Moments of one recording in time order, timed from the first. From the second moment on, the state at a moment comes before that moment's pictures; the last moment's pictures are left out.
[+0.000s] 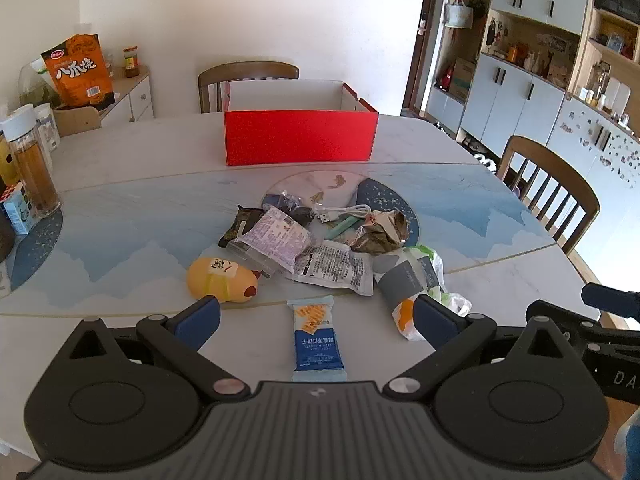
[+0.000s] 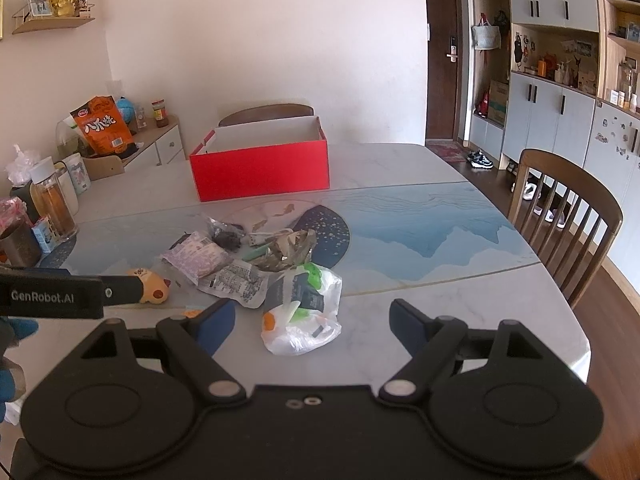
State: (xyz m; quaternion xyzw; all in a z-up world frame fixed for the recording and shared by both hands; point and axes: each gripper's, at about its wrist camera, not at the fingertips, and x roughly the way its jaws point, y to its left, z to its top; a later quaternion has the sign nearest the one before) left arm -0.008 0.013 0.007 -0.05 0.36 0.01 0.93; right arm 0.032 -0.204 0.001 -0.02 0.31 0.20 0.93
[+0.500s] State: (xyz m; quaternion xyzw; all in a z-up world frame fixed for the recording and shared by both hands) left arm -0.007 0.012 0.010 -0.06 0.35 0.03 0.93; right arm 0.036 -0.205 0.000 -0.02 0.31 0.22 0.93
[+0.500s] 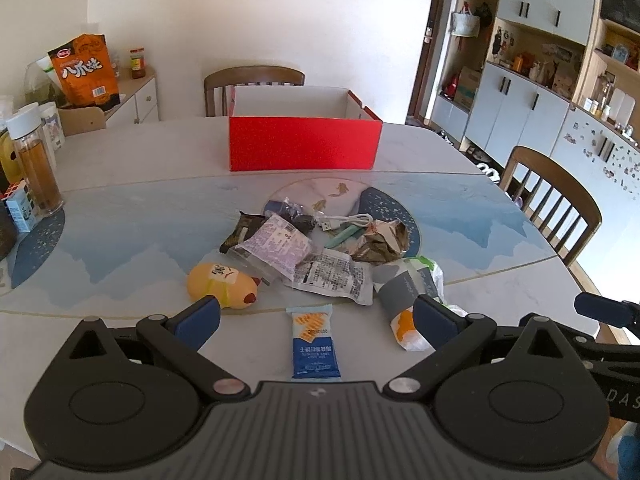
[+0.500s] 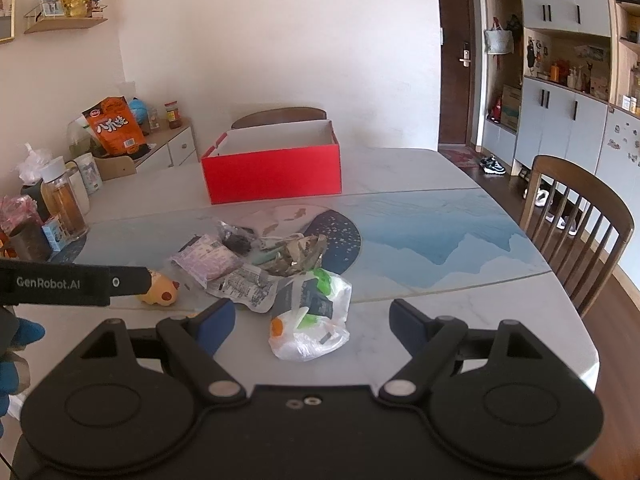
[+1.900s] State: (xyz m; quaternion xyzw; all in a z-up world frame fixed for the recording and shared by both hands) left arm 0.110 0.078 -0.109 0.04 0.39 0.07 0.92; right arm 0.147 -0.129 -0.106 -0.06 0.40 0.19 0.89
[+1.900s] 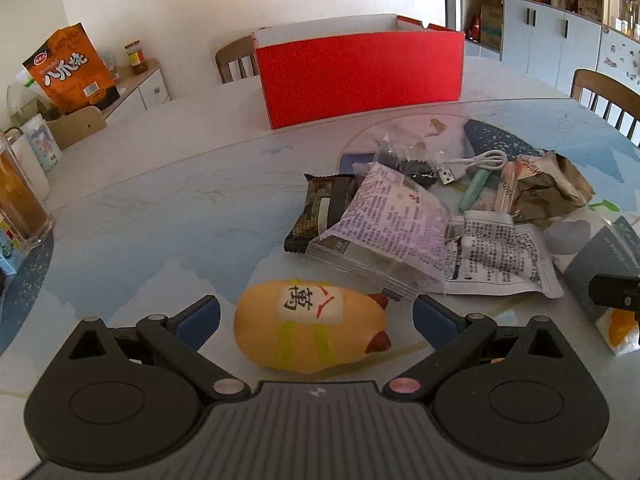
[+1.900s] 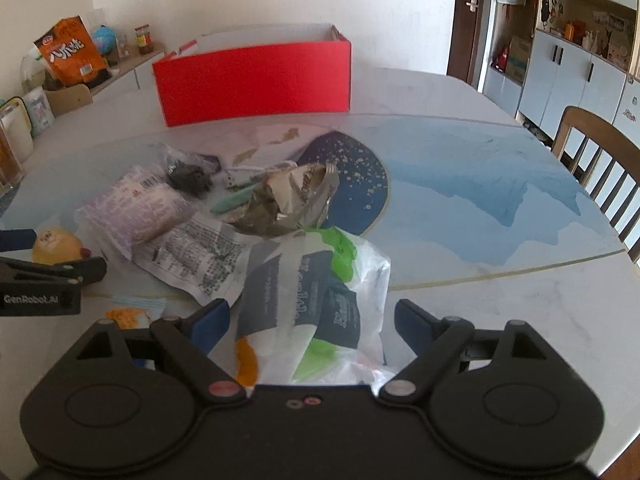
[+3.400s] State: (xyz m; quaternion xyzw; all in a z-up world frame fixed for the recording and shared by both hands) left arm 0.111 0.073 -0.107 0.04 0.41 0.06 0.91; right arm 0.142 -0.137 -0.097 -0.08 0.41 0.19 0.89
